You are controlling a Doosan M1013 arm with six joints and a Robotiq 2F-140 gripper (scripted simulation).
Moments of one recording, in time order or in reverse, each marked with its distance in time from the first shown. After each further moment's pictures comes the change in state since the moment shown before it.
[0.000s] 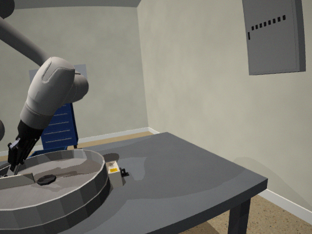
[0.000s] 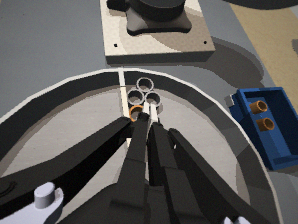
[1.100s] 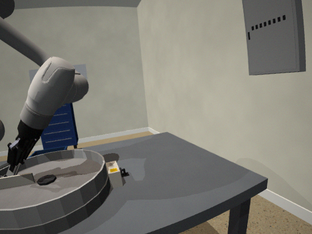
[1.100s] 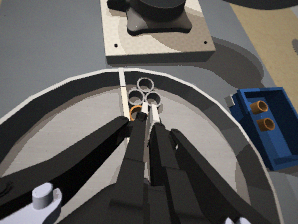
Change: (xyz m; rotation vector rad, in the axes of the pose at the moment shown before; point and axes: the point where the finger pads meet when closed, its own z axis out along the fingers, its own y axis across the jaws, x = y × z) arm 0.000 -0.001 0.000 0.002 0.000 0.000
